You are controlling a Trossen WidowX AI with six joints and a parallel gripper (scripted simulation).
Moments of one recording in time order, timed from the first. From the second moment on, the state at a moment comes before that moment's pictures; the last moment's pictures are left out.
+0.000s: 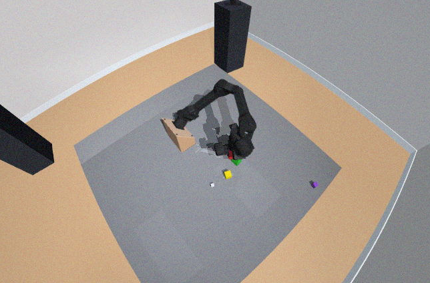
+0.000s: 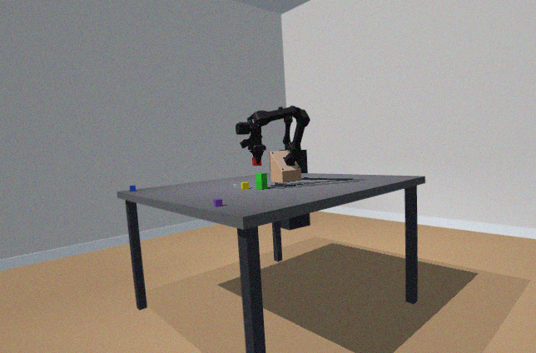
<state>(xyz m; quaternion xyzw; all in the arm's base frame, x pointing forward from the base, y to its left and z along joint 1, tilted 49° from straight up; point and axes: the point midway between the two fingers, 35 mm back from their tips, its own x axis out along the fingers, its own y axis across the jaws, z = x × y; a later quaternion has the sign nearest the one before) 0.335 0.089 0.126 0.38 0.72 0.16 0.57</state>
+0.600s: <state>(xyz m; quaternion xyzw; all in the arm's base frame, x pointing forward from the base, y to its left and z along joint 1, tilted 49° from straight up) 0.341 0.129 0.148 0.39 0.72 0.17 0.55</state>
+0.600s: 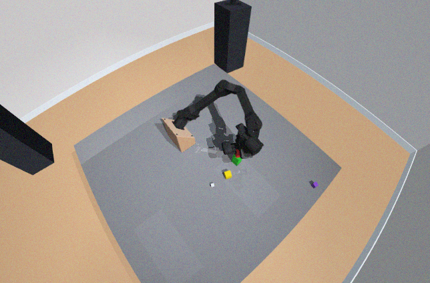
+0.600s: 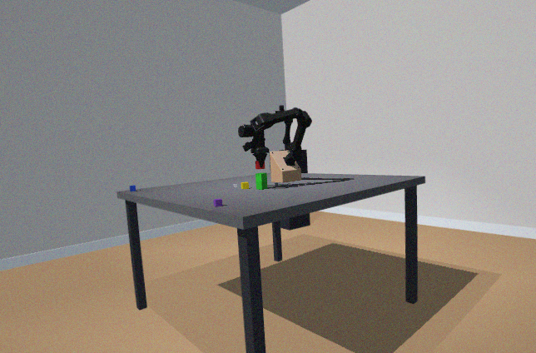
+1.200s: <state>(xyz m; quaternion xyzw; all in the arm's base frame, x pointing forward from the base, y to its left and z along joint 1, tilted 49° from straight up) 0.338 0.147 0.133 0.39 0.72 0.17 0.55</state>
